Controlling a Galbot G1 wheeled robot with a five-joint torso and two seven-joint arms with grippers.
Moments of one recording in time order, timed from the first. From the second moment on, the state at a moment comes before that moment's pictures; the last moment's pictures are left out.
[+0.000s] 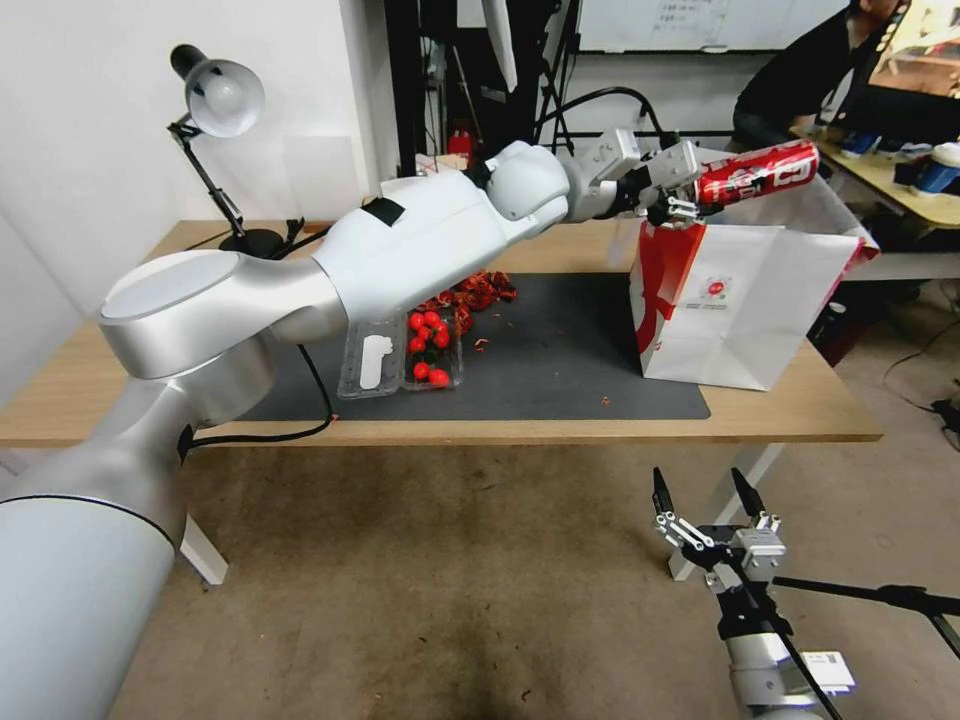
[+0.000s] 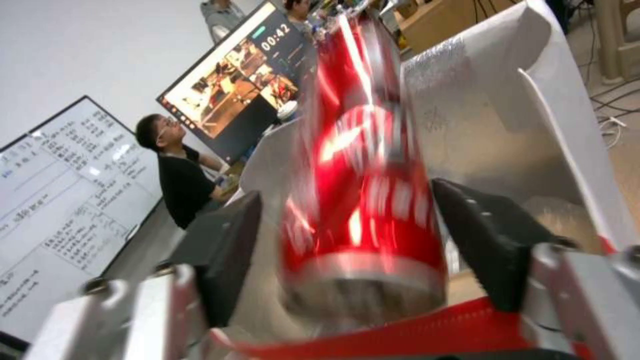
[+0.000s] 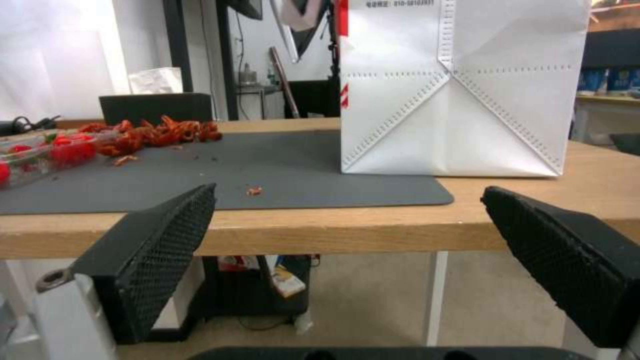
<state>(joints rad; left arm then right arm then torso) -0.39 -1.47 0.86 -1.01 -0.73 0.02 0.37 -1.78 1.17 0.49 2.02 0.30 0.45 0.17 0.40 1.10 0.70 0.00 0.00</state>
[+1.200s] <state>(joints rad) -0.02 -1.22 0.61 -1.44 -0.84 0.11 -0.72 -1.79 1.17 0.48 2.04 0.29 0.44 0.17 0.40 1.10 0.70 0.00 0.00</state>
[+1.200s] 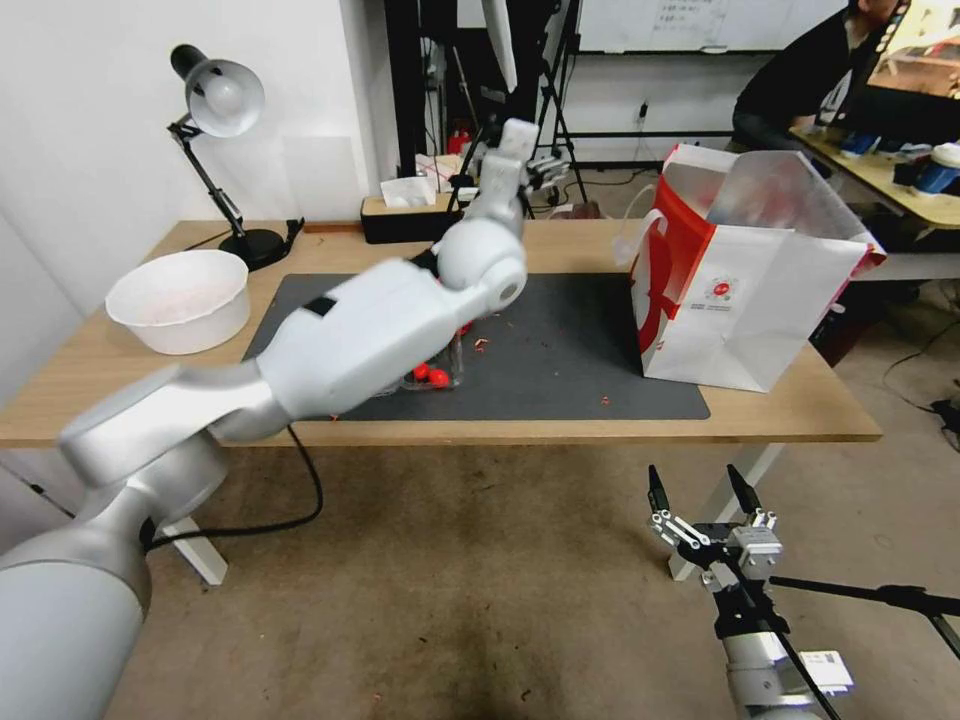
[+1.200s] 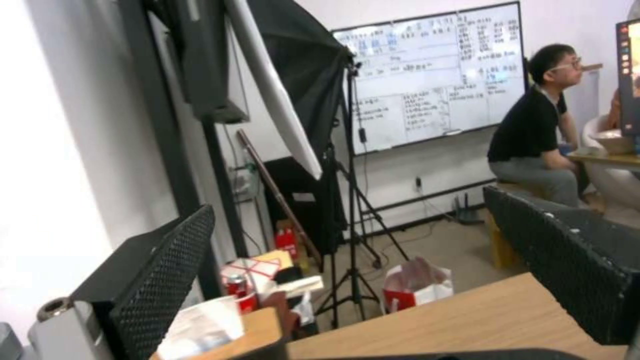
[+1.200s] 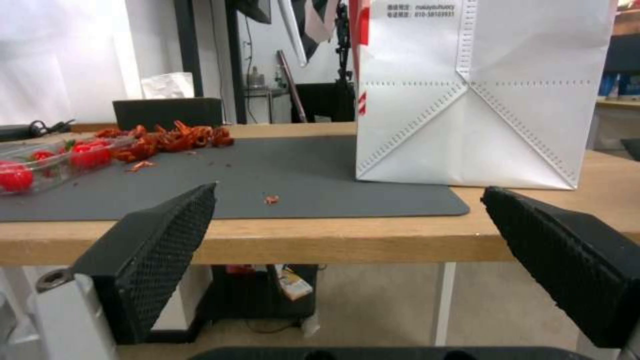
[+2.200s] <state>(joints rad) 0.92 -0.84 -0.04 -1.92 -0.59 -0.02 -0.55 -1.78 1.15 0.46 2.07 0.28 0.41 0.18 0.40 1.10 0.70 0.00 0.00</state>
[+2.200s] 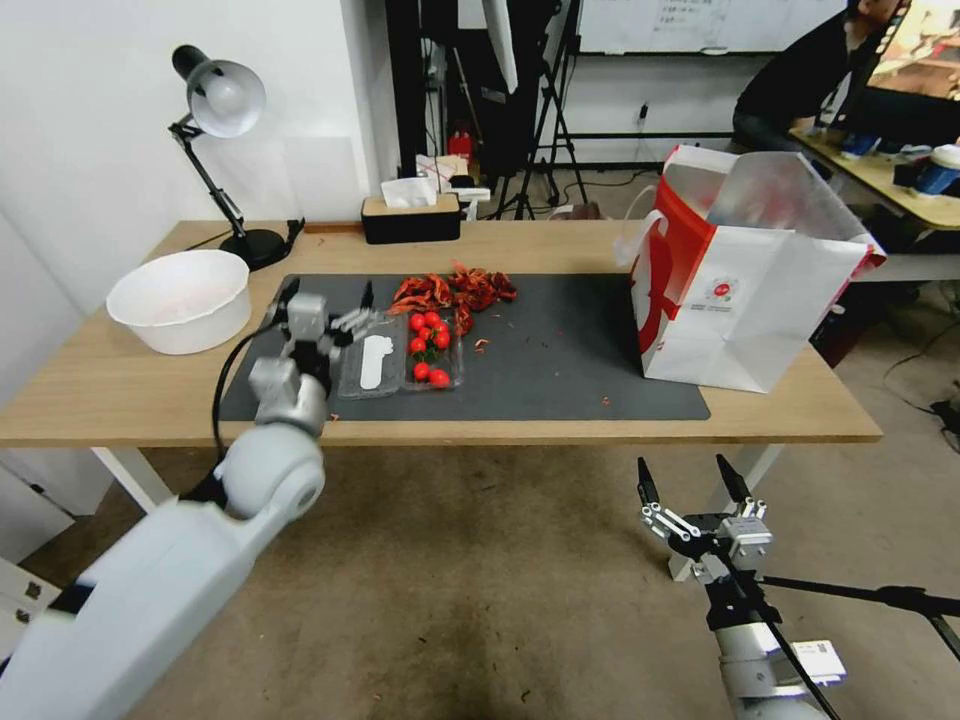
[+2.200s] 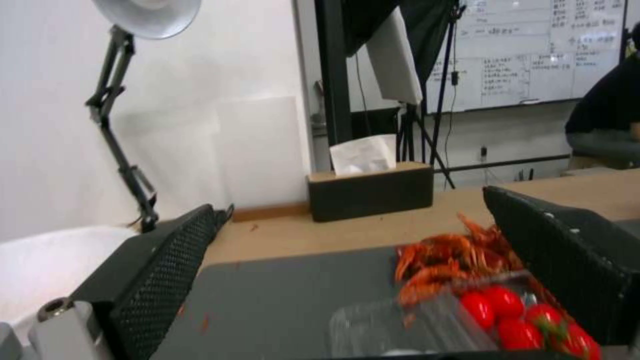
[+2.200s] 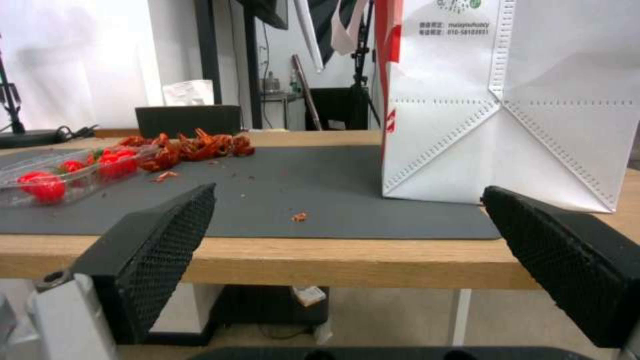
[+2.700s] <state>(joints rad) 1.44 -0.92 -0.29 -2.09 -0.46 -0.13 -0.43 -1.77 1.14 0.46 2.08 0.30 0.42 0.17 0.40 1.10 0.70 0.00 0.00</state>
